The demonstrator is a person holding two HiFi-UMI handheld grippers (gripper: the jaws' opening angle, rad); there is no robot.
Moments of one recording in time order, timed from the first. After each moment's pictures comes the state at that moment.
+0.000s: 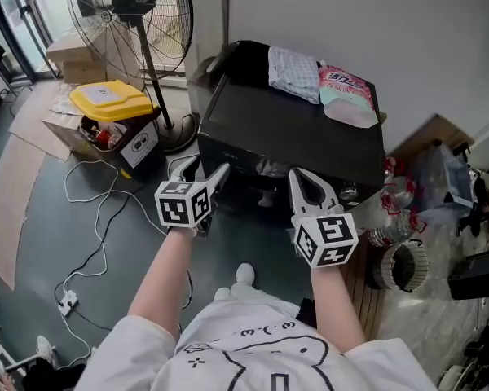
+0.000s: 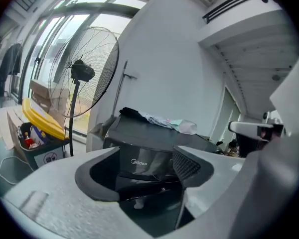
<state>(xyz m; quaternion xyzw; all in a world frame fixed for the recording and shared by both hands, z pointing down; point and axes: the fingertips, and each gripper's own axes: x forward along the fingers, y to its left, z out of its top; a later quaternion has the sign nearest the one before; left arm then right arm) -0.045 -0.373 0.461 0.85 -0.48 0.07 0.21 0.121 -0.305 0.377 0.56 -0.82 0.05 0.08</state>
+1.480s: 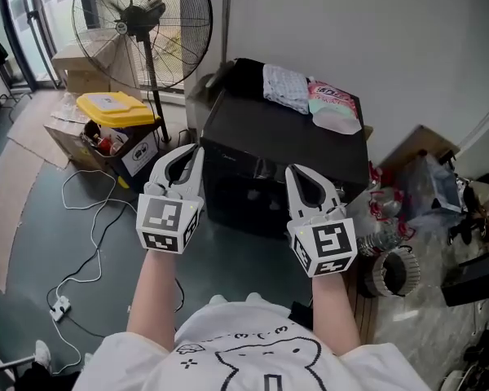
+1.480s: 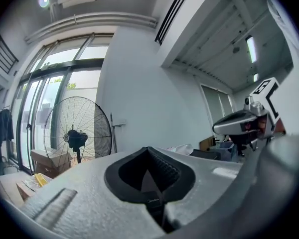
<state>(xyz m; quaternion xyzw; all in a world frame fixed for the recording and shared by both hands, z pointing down) -0.076 -0.282 0.287 0.86 -0.50 0.02 -0.07 0.088 -0.235 0.284 0.55 -0.83 -0.09 0.09</state>
